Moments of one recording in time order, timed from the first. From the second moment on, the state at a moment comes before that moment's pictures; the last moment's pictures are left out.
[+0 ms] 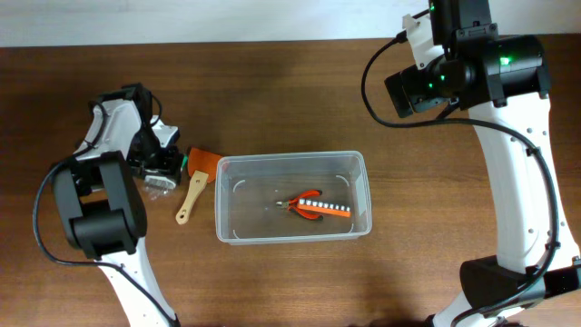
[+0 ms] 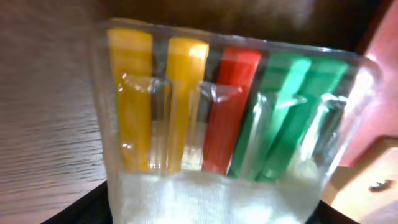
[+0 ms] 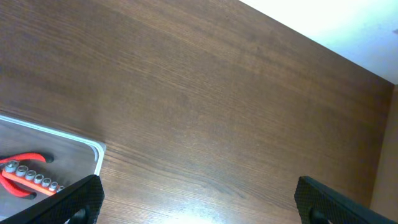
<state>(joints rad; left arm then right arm) 0.15 2.24 1.72 -1.21 -0.02 0.32 0.18 1.80 2.19 -1.41 0.17 -0.26</state>
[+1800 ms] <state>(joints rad) -0.62 2.06 1.55 -1.18 0.01 0.56 -0.25 1.61 2.19 -1.48 0.05 0.07</state>
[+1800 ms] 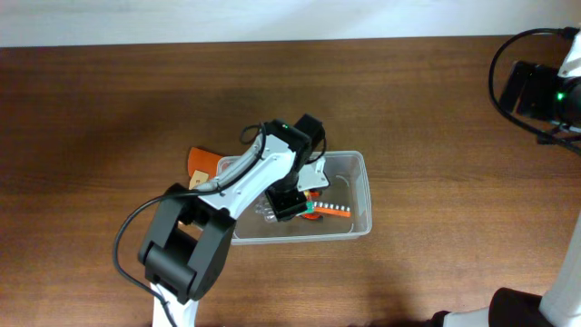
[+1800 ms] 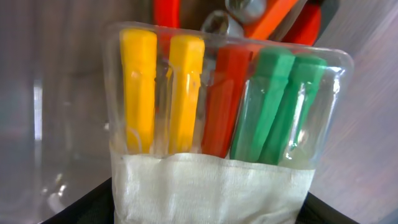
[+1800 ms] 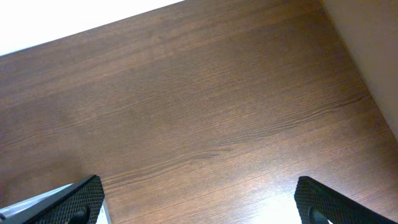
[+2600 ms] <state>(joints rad) -0.51 1.76 1.77 -1.37 -0.15 0.44 -0.25 1.61 2.19 -1.48 0.05 0.07</state>
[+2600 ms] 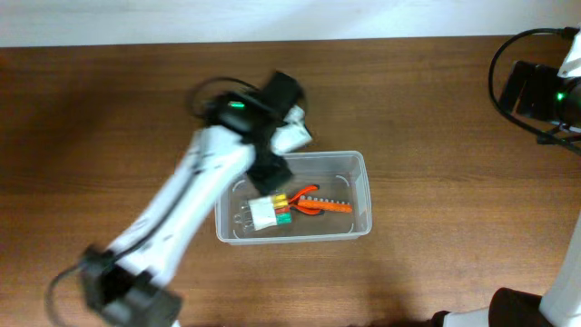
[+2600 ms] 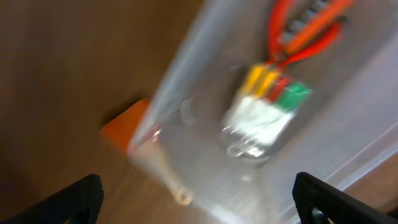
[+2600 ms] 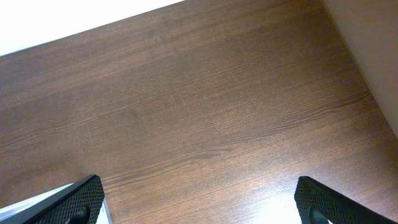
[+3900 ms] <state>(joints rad) 0.03 1.92 1.21 -0.90 -0.04 0.37 -0.25 1.61 2.19 -1.48 0.05 0.07</state>
